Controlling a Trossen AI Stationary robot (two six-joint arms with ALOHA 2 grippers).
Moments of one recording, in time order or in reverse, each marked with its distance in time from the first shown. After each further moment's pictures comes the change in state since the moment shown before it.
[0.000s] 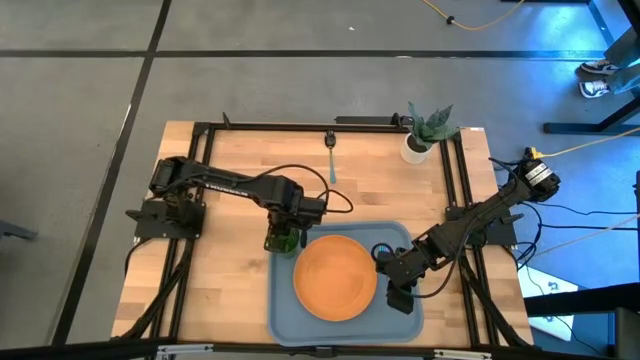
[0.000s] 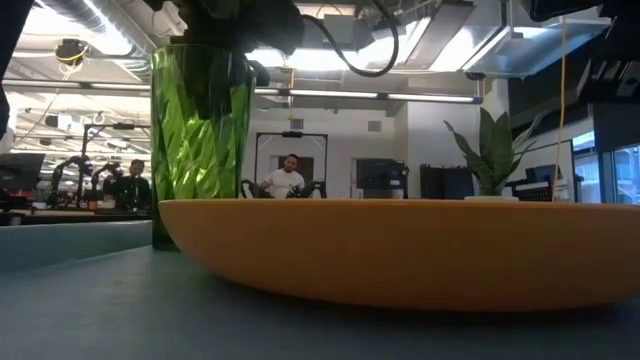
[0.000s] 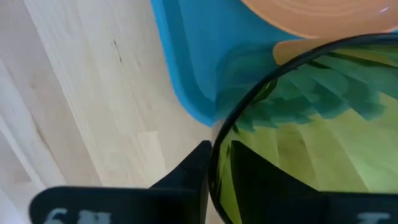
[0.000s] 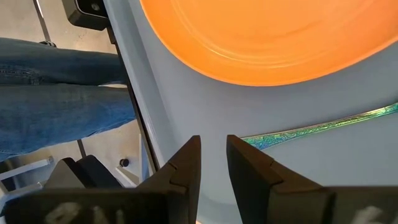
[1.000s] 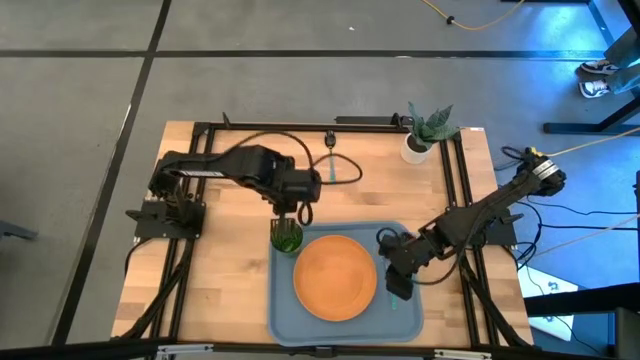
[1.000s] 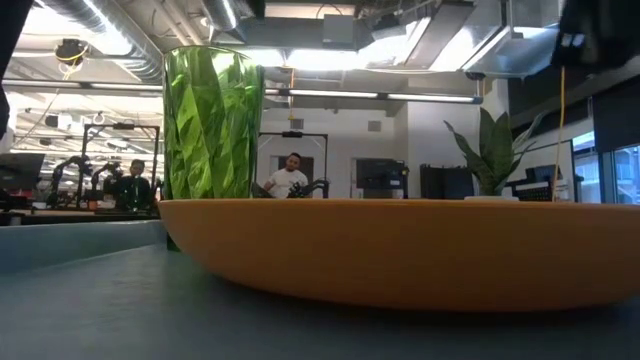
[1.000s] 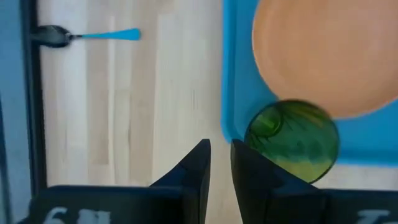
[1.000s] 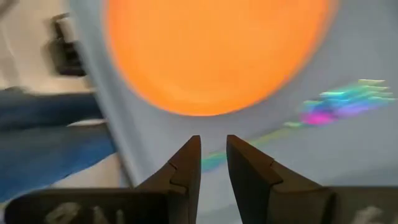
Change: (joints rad) left arm 0.000 -0.003 0.520 -0.247 -0.187 -0.170; right arm -0.046 -0.081 0.097 -0.220 0.162 -0.004
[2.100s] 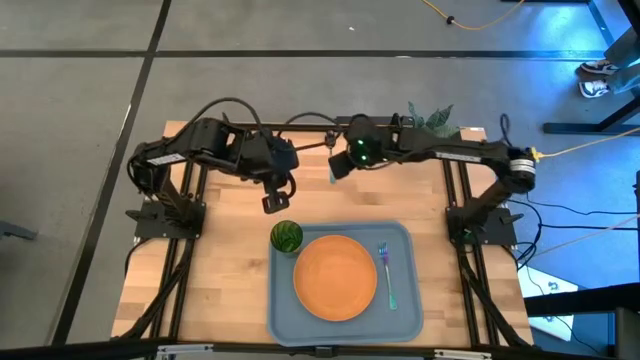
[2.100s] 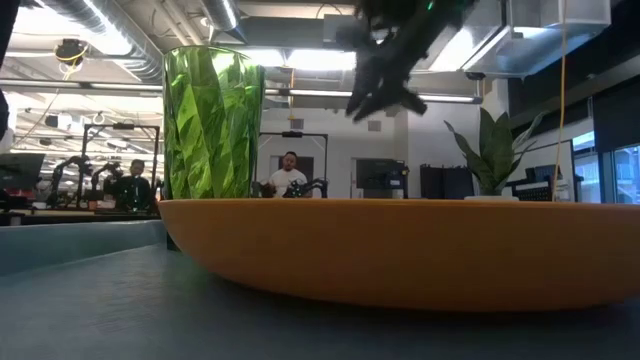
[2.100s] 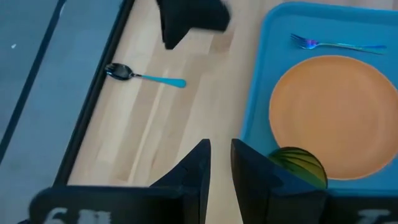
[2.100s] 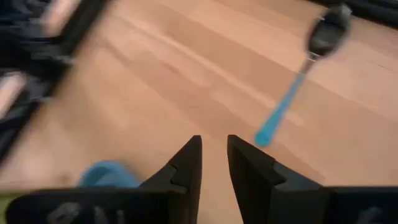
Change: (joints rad) left arm 0.030 -0.111 0.149 0.004 -0.128 -0.112; right arm -0.822 0.235 0.288 0.178 0.054 -0.282
